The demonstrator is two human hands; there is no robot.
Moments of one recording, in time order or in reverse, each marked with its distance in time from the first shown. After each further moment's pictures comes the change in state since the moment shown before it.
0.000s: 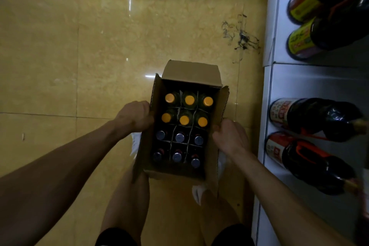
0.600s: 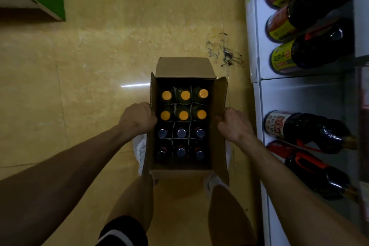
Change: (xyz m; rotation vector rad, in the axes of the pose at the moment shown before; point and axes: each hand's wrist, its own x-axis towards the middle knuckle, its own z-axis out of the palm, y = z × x) left_hand 0.075 -0.005 -0.098 -0.050 0.014 0.100; right_hand 0.068 -0.072 -0.068 -0.006 0.058 0.095
